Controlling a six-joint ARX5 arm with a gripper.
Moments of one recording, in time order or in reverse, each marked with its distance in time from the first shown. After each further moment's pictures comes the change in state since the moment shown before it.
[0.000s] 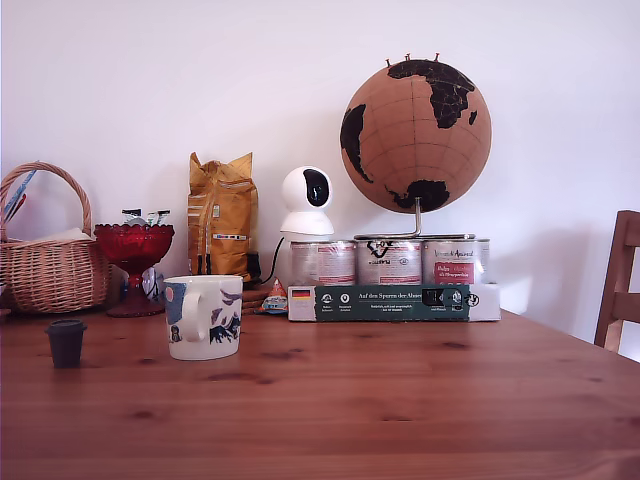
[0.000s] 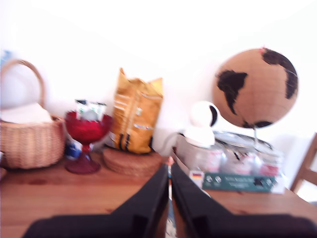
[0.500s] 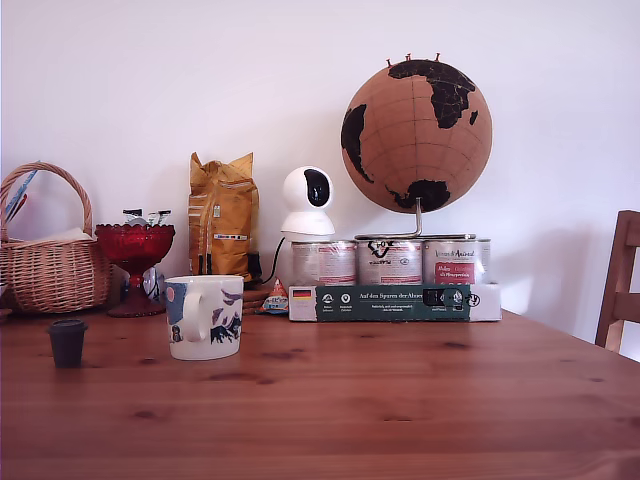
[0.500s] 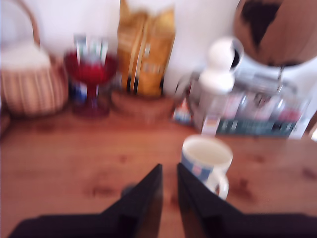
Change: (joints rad) arm 0.000 0.602 0.223 0.035 0.000 0.127
